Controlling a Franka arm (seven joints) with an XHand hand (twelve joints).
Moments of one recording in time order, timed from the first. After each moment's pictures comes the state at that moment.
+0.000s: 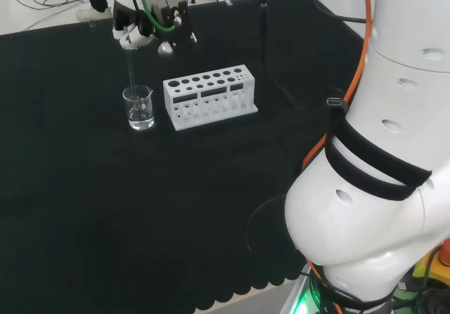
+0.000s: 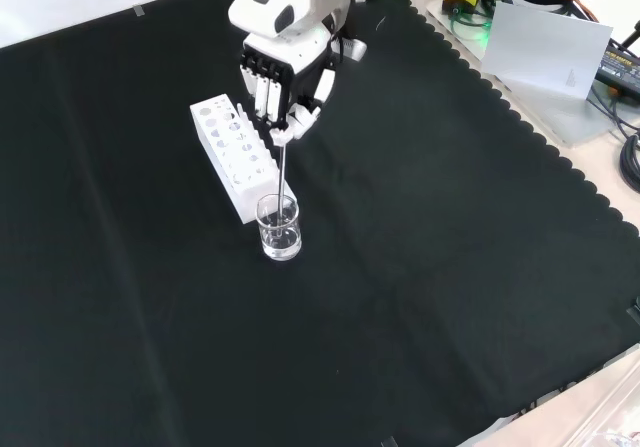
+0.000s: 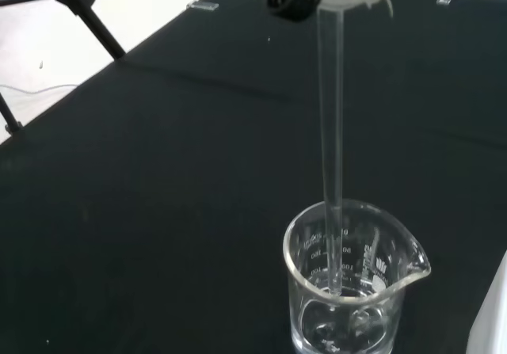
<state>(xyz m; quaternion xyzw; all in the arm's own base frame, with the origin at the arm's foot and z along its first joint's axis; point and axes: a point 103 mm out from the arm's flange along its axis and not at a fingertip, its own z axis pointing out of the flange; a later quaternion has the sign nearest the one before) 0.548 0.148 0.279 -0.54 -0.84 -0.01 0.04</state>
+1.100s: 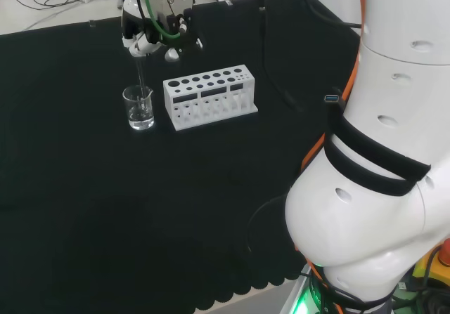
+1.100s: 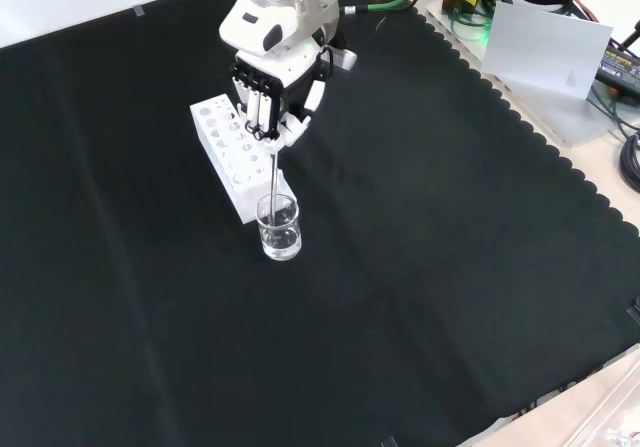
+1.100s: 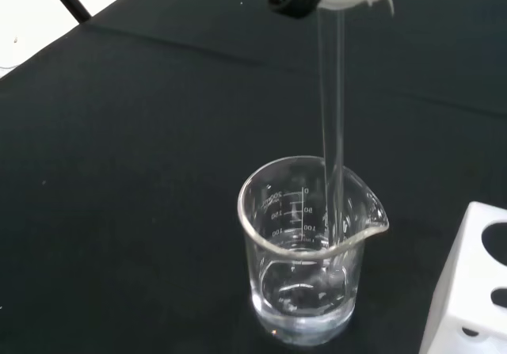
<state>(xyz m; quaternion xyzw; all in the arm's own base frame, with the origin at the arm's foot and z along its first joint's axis) 0.551 0.133 0.260 -0.55 -0.83 0.02 0.04</state>
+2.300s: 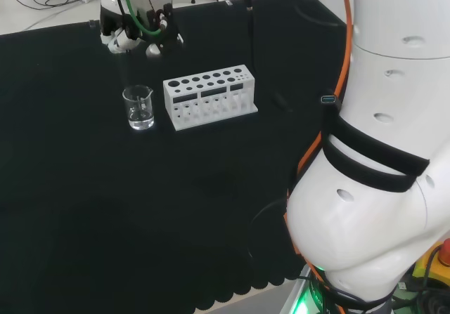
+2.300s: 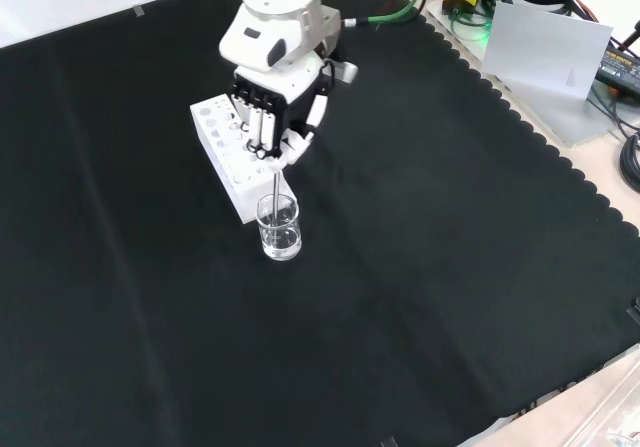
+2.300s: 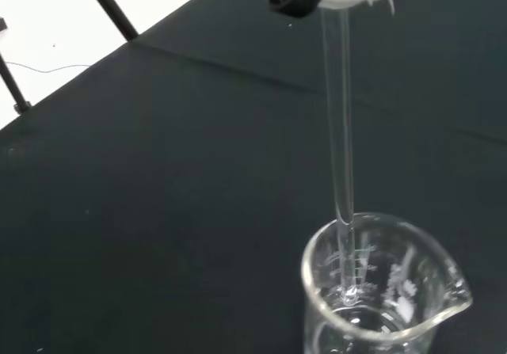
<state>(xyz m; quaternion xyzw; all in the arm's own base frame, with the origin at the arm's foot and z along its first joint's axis) 0.575 0.167 0.266 -0.53 -0.85 0.01 0.03</state>
